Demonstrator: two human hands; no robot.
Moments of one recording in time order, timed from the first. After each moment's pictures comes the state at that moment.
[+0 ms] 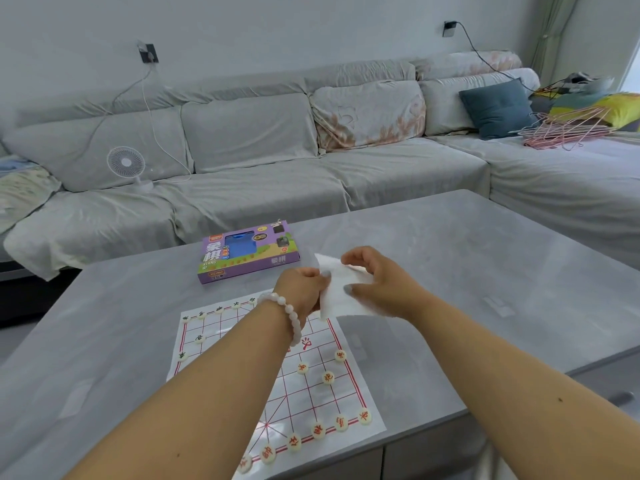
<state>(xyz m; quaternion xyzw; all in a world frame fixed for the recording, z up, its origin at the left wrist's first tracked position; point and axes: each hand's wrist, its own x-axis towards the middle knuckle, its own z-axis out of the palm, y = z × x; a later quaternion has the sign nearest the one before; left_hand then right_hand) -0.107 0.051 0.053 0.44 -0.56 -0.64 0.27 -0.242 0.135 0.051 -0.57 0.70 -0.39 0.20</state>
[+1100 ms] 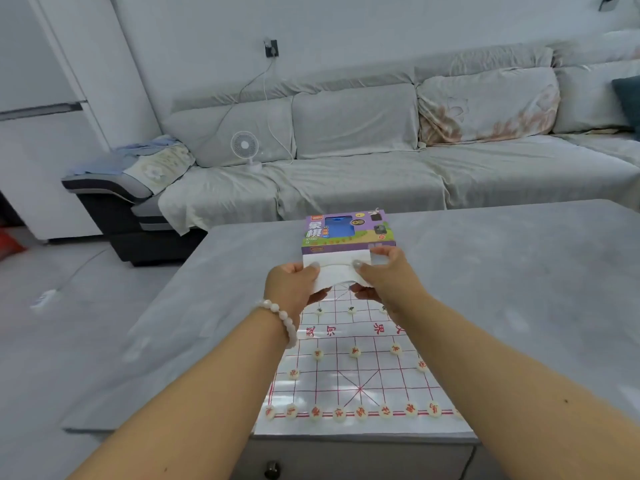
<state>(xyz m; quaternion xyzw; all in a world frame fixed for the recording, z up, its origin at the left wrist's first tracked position) 0.047 0.047 0.064 0.52 -0.45 -0.56 0.46 -0.098 0.079 0.064 -0.34 0.60 -0.55 0.48</state>
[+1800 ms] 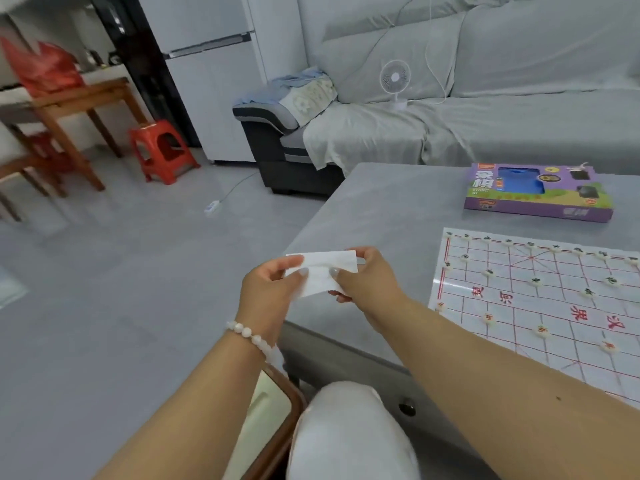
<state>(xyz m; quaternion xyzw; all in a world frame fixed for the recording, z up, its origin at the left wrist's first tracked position) 0.303 0.116 0.026 0.66 -0.40 -0.34 0.54 0.163 0.082 0.025 -0.48 0.50 -0.42 0.58</state>
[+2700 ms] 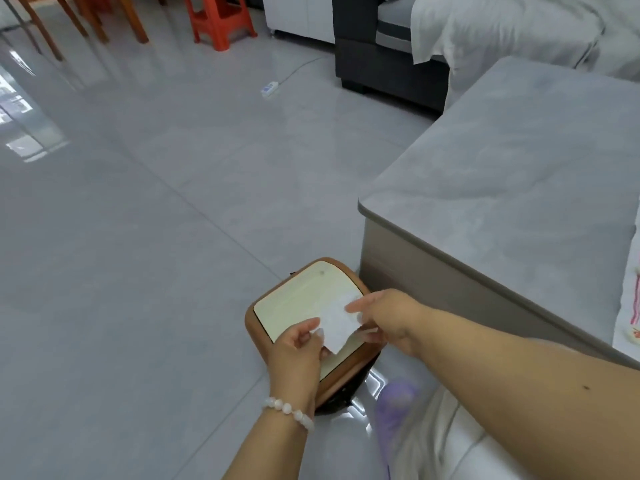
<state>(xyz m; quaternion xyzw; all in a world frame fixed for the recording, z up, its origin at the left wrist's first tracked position) 0.413 0.260 -0.154 0.74 -0.09 -0.41 0.53 0.316 0.145 -0.113 -0.46 0.58 -0.02 0.67</state>
